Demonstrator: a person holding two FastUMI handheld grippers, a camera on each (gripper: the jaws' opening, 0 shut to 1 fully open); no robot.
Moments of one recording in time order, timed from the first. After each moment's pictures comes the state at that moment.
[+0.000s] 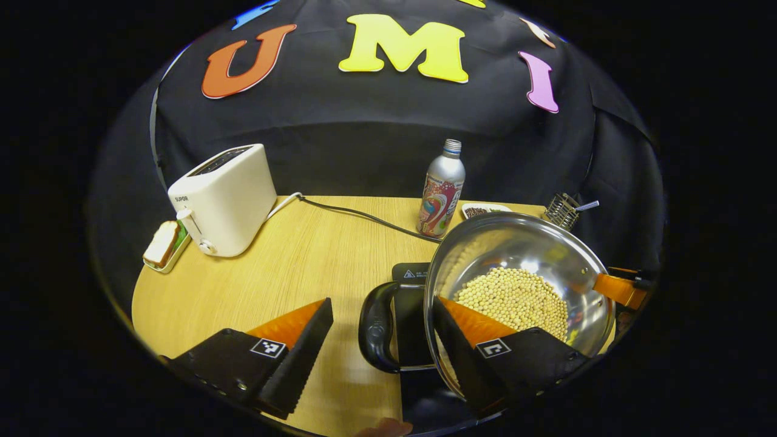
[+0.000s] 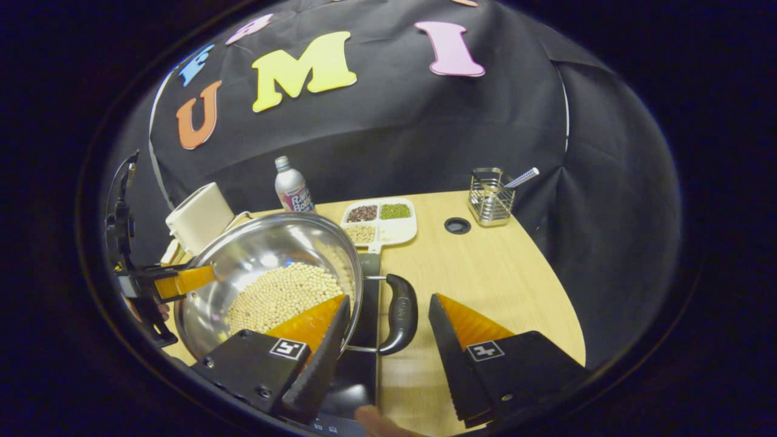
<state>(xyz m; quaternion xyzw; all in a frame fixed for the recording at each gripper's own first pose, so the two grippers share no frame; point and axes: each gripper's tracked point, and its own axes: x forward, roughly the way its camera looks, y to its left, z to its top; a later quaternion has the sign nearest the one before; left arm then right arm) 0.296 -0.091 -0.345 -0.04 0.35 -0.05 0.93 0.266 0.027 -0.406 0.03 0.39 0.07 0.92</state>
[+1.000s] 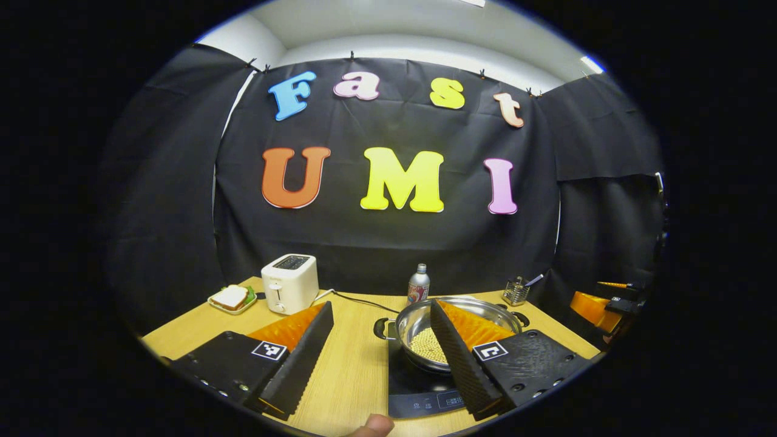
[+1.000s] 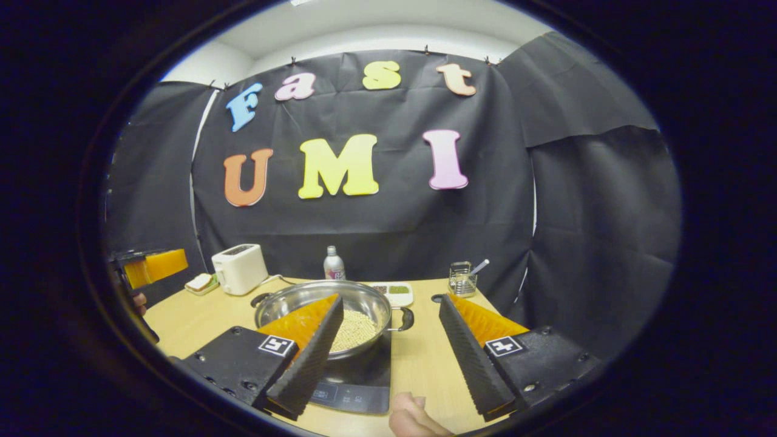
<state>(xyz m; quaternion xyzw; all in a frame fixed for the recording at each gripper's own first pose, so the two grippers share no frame) 0.111 -0.077 -0.135 -0.02 0.05 -0.01 1.00 0.114 0.024 -0.232 0.03 0.15 0.07 0.99</state>
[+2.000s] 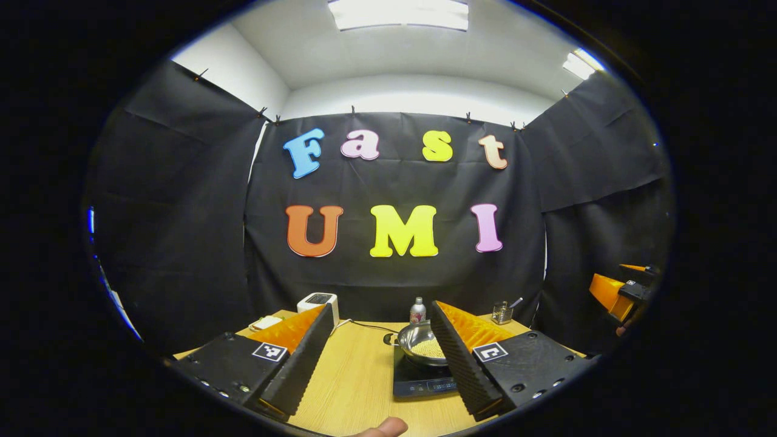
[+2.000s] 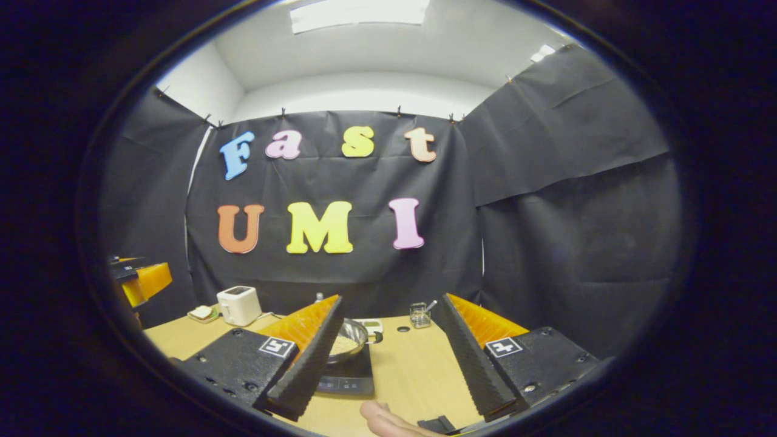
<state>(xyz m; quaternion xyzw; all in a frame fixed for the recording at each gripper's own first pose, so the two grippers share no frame) -0.046 -0.066 -0.047 0.00 -0.04 0.00 1.00 -0.041 -0.018 -0.109 0.03 0.03 0.00 1.00</state>
